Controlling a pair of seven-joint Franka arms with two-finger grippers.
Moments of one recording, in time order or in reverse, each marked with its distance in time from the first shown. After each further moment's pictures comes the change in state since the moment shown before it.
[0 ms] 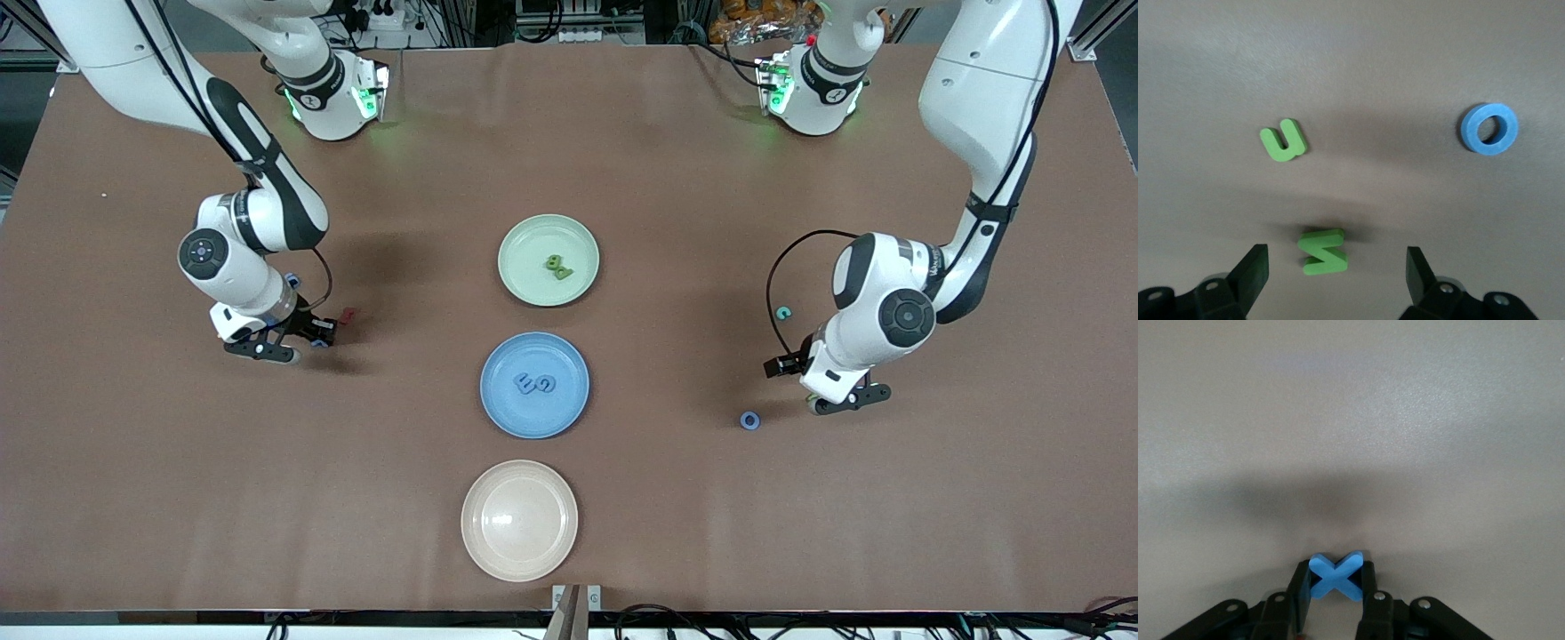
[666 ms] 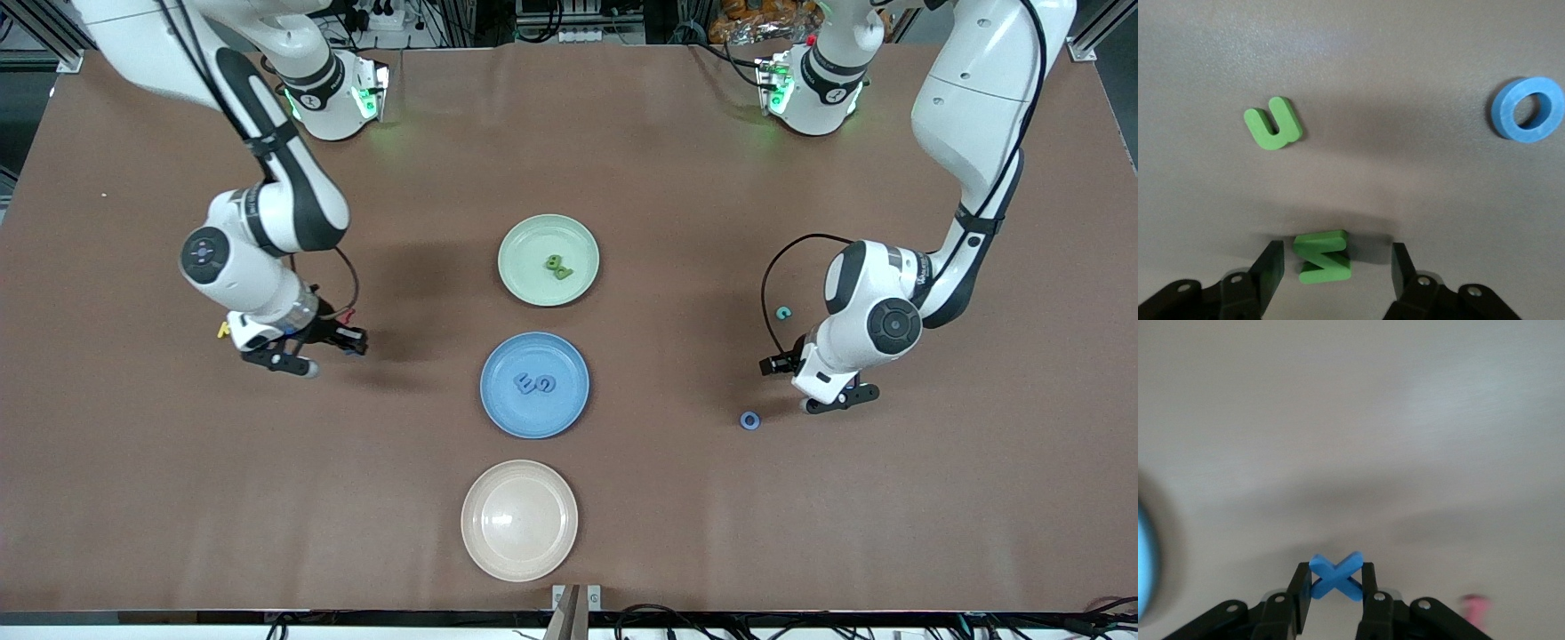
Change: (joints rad) left arm 0.002 0.040 -0.001 -0.003 0.000 0.008 0.000; right arm 0.175 -0.065 0.012 0.166 0.261 -0.183 0.063
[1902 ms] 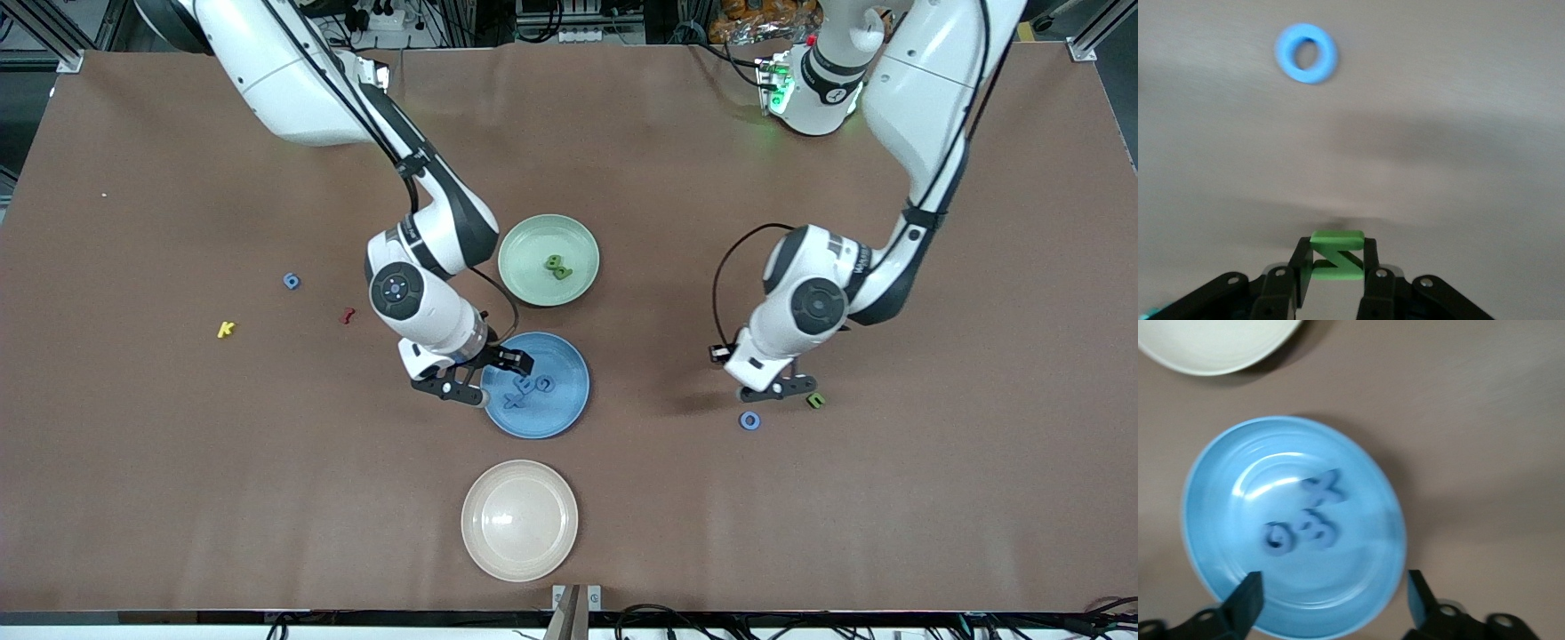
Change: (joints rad) left arm -0.166 -0.011 -0.025 0.053 0.009 -0.019 -0.127; right arm 0.323 0.337 -0.010 0.539 -0.001 -0.169 0.337
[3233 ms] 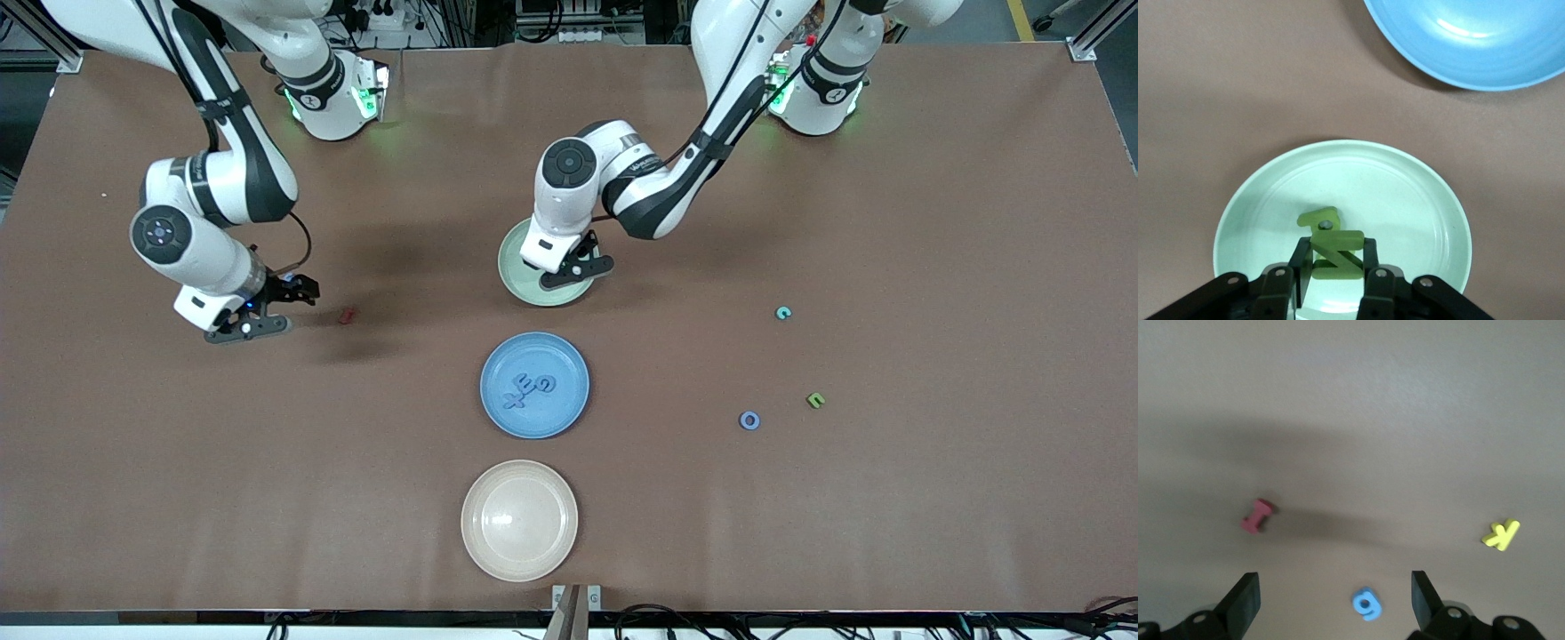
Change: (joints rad) left arm -0.545 0.056 -0.006 0.154 -0.038 0.002 -0.659; right arm -0.603 -0.502 0.091 -0.701 -0.323 -0.030 -0.761
